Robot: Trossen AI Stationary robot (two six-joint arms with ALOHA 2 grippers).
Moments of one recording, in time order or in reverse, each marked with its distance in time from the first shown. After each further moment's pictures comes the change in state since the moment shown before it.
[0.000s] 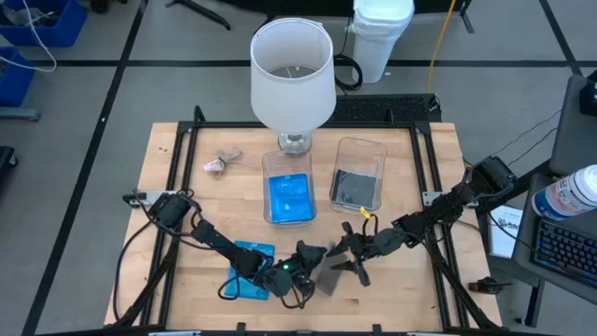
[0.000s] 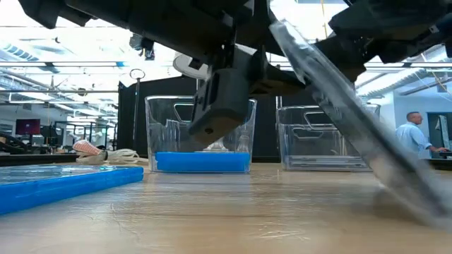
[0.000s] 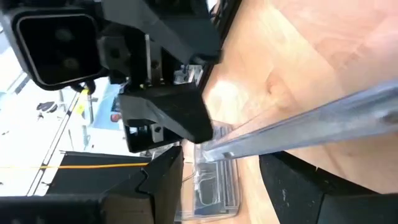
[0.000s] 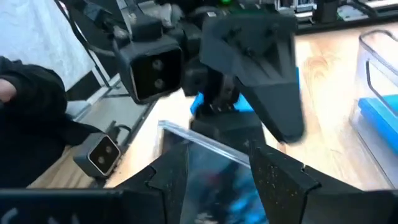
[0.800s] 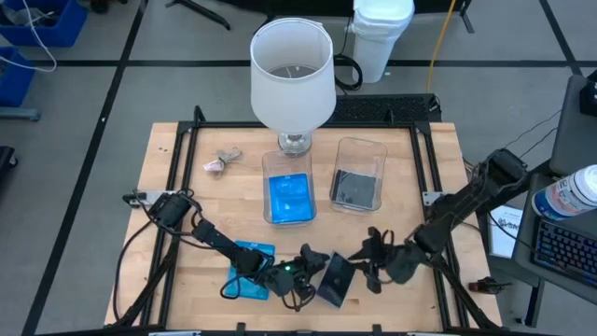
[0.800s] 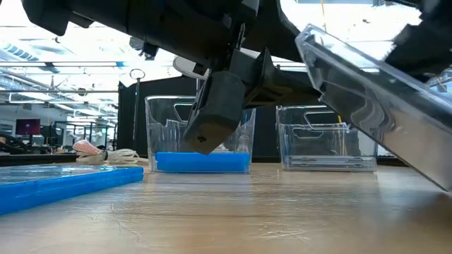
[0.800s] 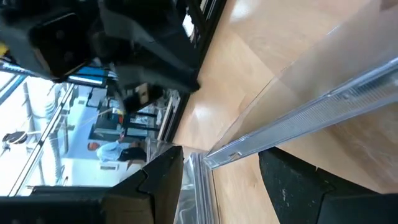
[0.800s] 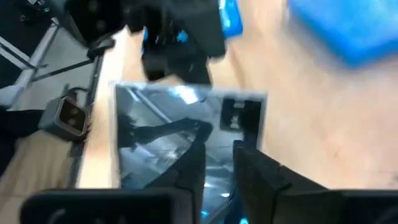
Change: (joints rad) left arm 0.014 0.000 0.000 -0.030 0.161 -0.016; right arm 0.238 -0.158 0.137 -0.754 0.347 0.512
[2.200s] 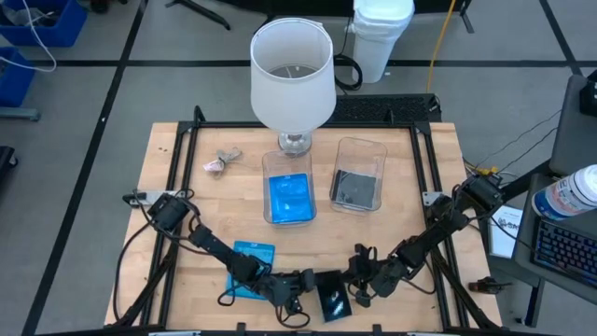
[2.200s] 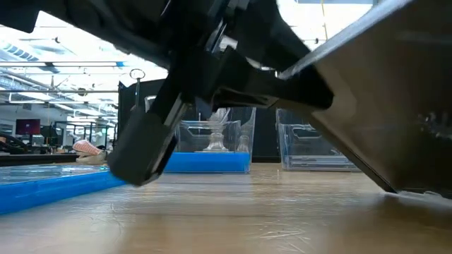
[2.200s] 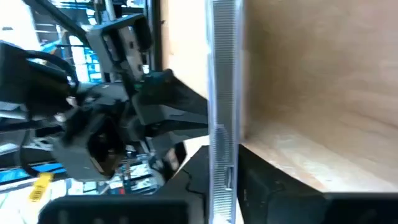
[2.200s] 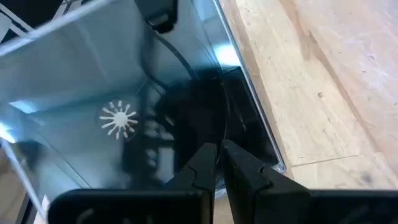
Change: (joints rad) left arm -0.051 0.000 0.000 -0.092 0.185 0.276; right arm -0.004 0.373 -0.004 0.370 -0.086 -0.036
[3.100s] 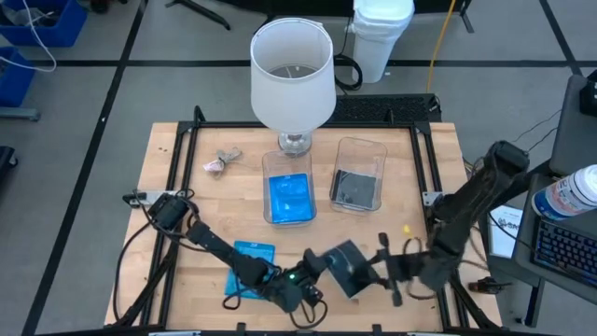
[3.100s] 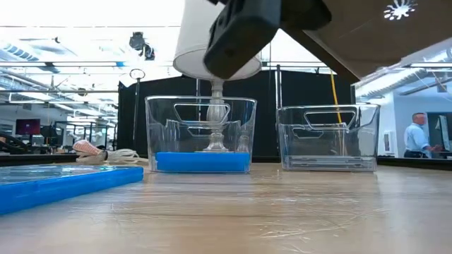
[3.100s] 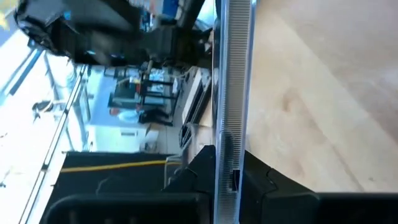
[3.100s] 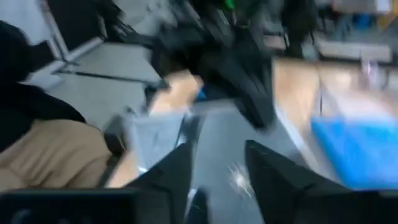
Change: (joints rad) left arm 0.015 -0.005 0.245 -0.218 -0.397 -0.305; right arm 0.185 -0.505 0.027 -0.212 0.280 -0.517
